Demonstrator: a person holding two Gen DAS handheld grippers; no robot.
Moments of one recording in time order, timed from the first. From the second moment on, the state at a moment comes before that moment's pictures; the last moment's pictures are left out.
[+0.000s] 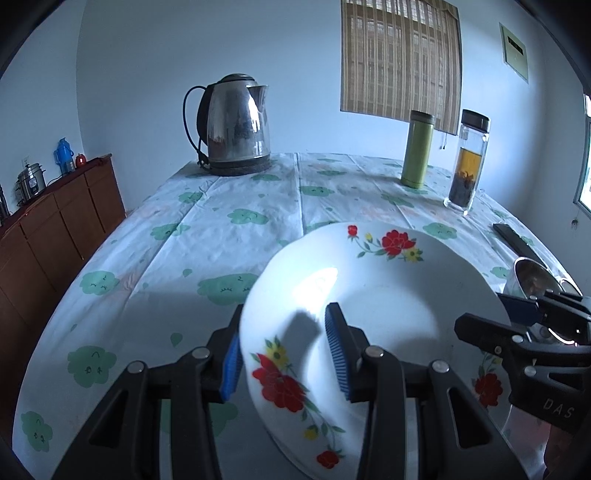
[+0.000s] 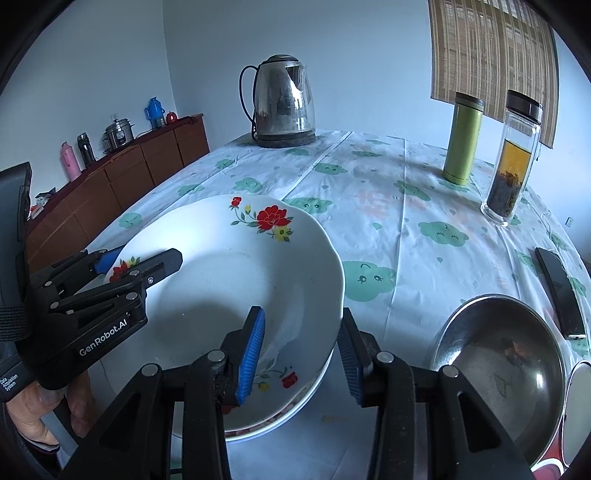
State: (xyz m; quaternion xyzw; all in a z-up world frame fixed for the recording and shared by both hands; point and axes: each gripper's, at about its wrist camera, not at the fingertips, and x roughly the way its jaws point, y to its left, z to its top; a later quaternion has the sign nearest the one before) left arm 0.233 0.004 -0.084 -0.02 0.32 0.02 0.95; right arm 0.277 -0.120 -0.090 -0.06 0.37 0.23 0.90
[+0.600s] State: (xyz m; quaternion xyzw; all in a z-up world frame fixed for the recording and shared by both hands) left arm 0.238 0.000 -0.093 -0.01 0.35 0.01 0.94; right arm 0.276 -0.117 -0.094 -0.08 0.38 0.21 0.90
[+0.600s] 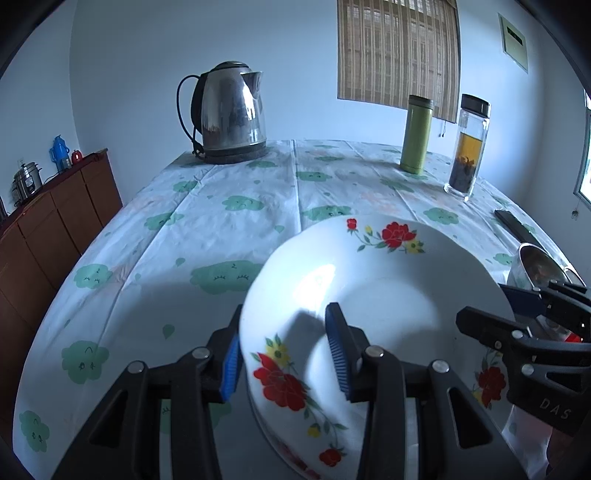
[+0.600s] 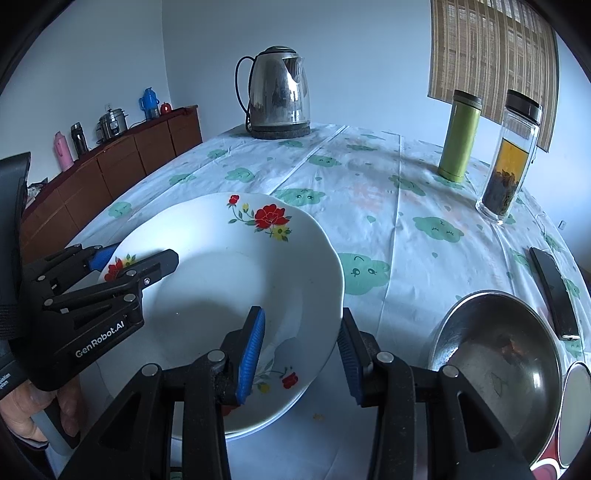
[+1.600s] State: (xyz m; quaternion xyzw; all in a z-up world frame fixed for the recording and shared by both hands) left arm 0.244 0.005 -0.102 -0.02 0.38 0.02 0.92; right arm 0.274 -0.106 -0.100 -0.13 0.38 0.20 0.89
